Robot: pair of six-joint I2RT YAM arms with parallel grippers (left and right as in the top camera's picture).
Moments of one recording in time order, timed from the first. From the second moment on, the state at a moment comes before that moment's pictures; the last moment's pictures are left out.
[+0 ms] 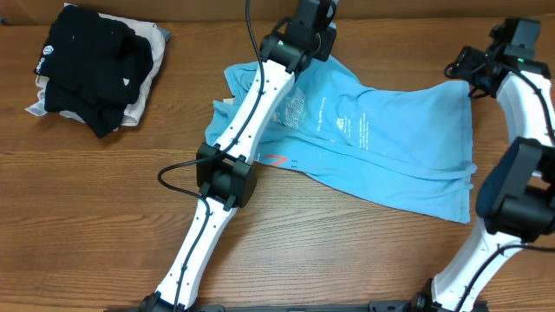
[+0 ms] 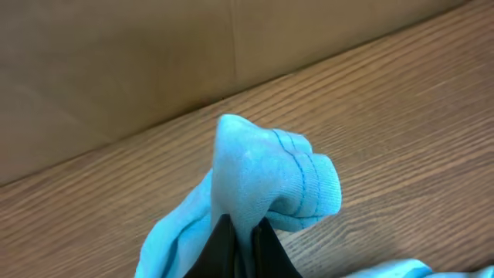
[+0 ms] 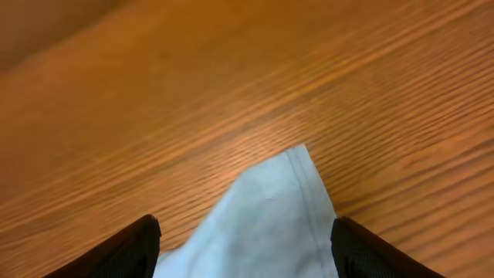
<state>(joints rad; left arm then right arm) -0.50 2.80 2.95 -0.83 -0.07 -0.05 -0.30 2.14 1.74 -0.54 -0.04 0.20</state>
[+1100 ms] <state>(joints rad) -0.45 2.80 2.95 -1.00 -0.11 -0.07 -0.31 2.36 1.74 -0.36 0.10 0.20</state>
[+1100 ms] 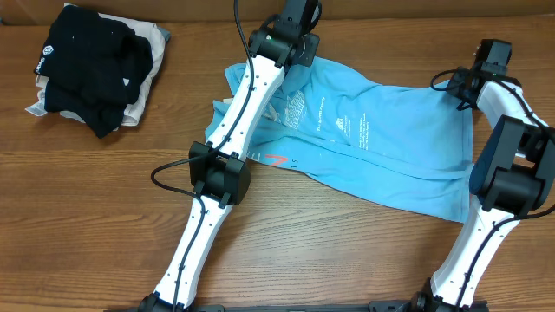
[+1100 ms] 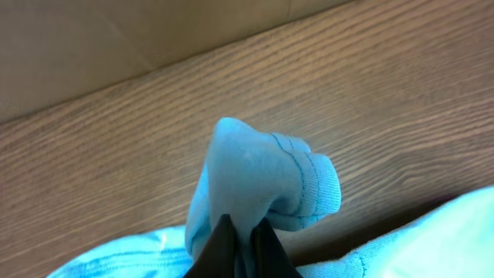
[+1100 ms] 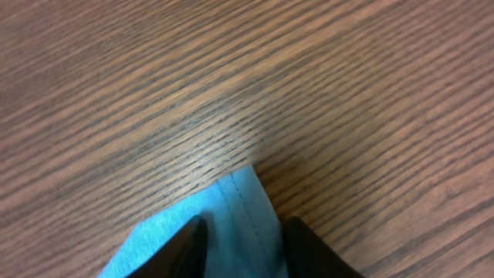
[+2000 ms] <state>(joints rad) -0.37 2.72 2.95 -1.11 -0.15 -0.08 -0.32 2.12 1.77 -0.78 0.05 0.24</state>
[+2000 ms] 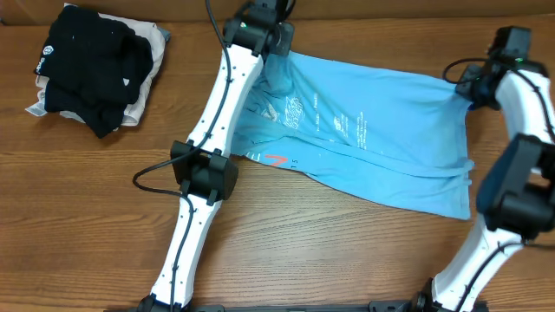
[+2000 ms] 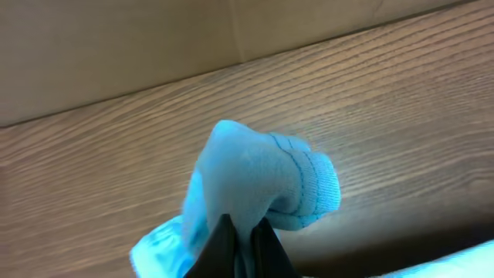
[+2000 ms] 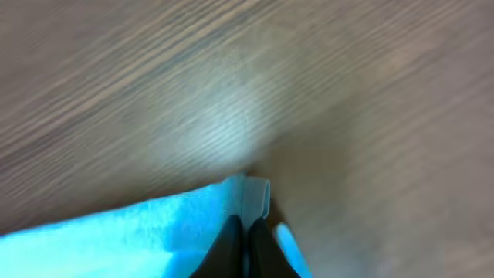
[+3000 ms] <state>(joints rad) -0.36 2.67 2.94 -1.69 -0.14 -0.10 -0.40 1.99 1.59 -1.23 -0.08 0.30</state>
